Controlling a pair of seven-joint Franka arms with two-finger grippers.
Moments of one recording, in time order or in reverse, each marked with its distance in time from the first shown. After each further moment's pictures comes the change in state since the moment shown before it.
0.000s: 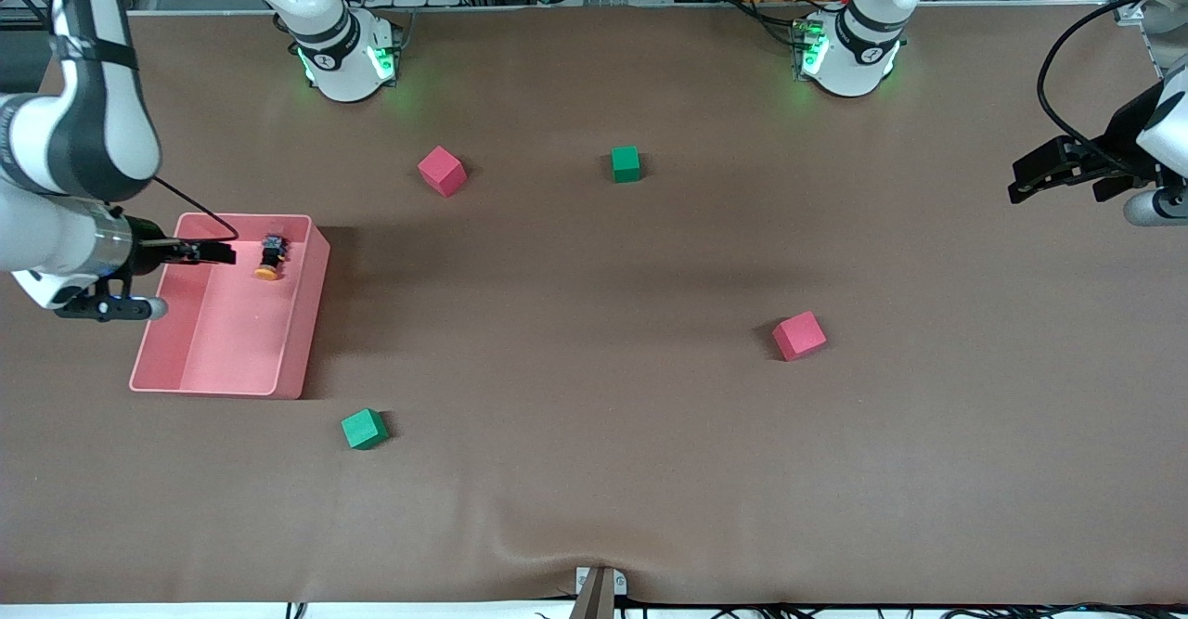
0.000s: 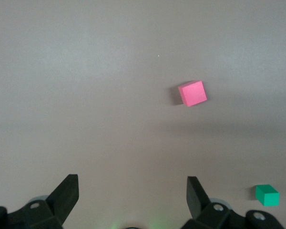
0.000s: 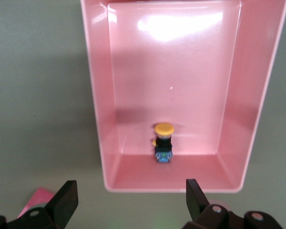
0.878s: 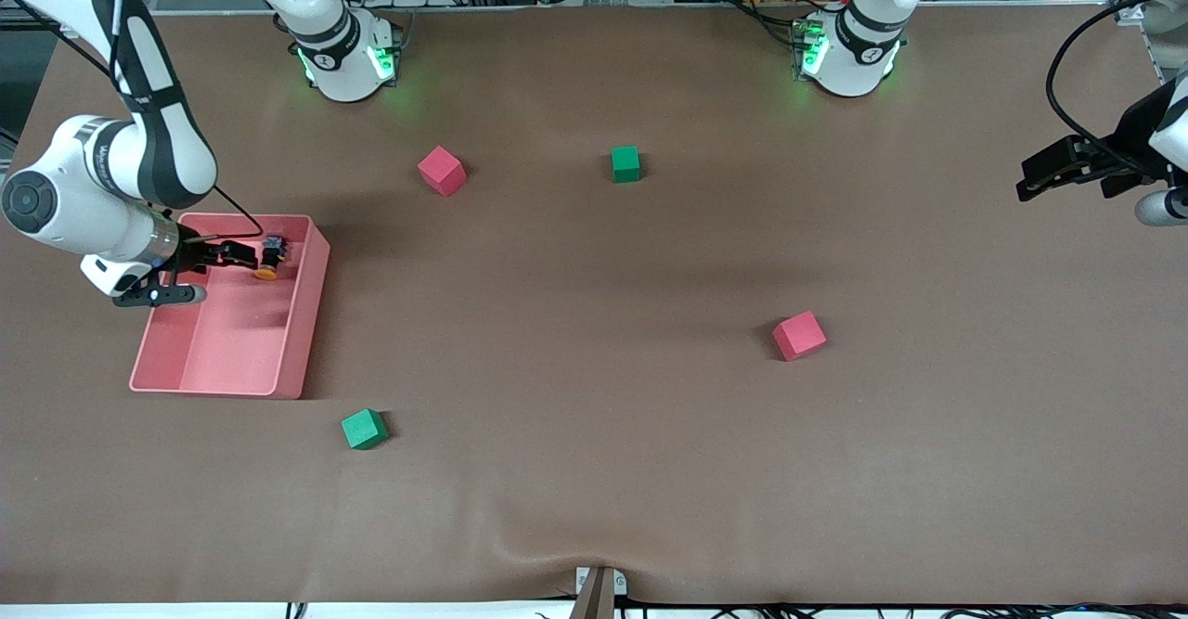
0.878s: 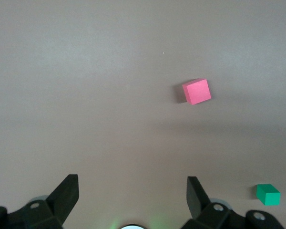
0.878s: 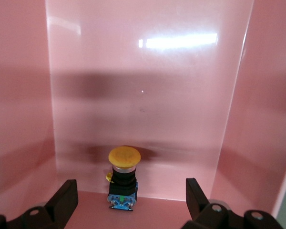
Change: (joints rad) left arm 0.016 0.000 0.001 0.000 0.001 -0.007 -0.001; right arm -0.109 0.030 -0.012 -0.342 -0.011 0.462 -0.212
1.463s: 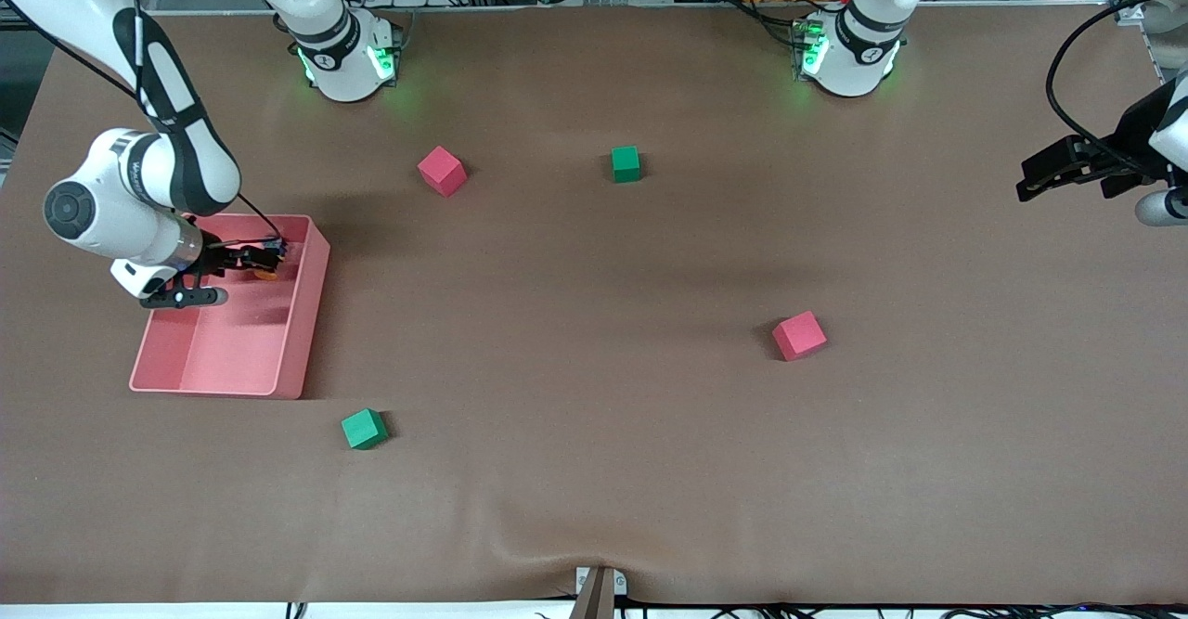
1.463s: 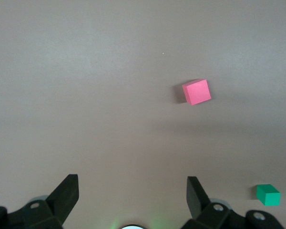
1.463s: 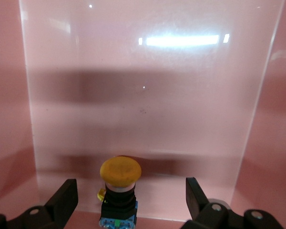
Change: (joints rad) left arm 0.000 0.000 0.000 0.000 0.000 0.002 0.000; right arm 0.000 0.070 0.004 -0.058 0.000 0.135 0.000
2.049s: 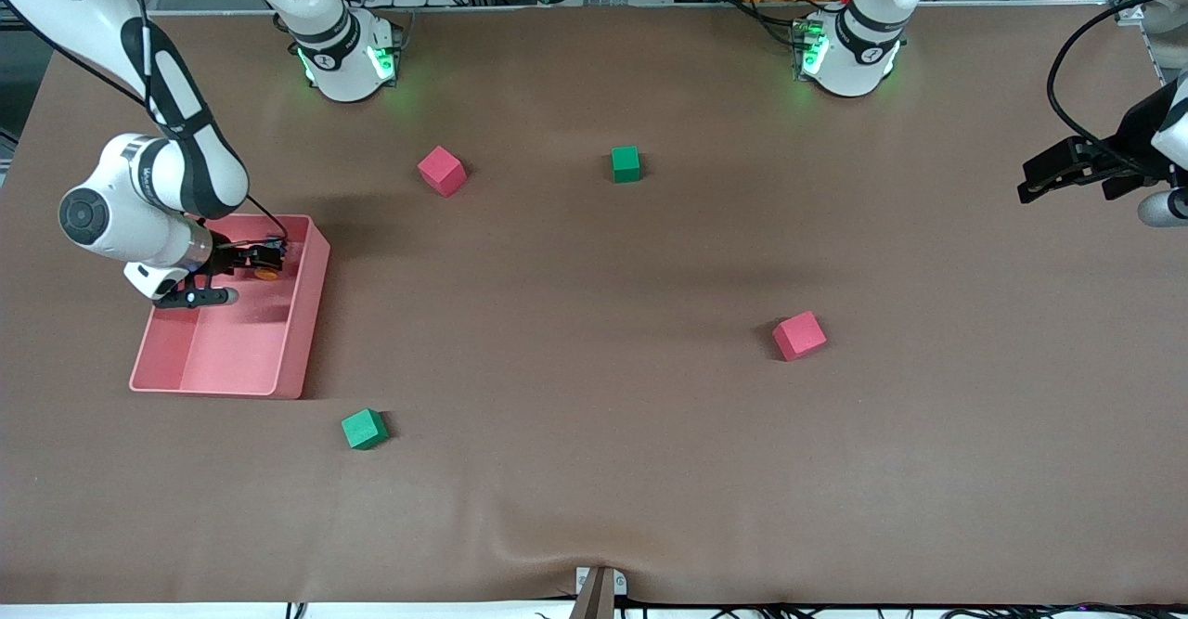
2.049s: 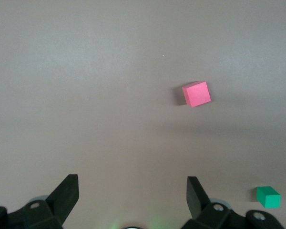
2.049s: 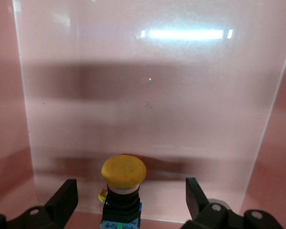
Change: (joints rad) left arm 0.001 0.000 0.000 0.000 0.000 0.009 0.000; right arm 0.000 0.020 0.004 -0.003 0.000 -0.001 0.000
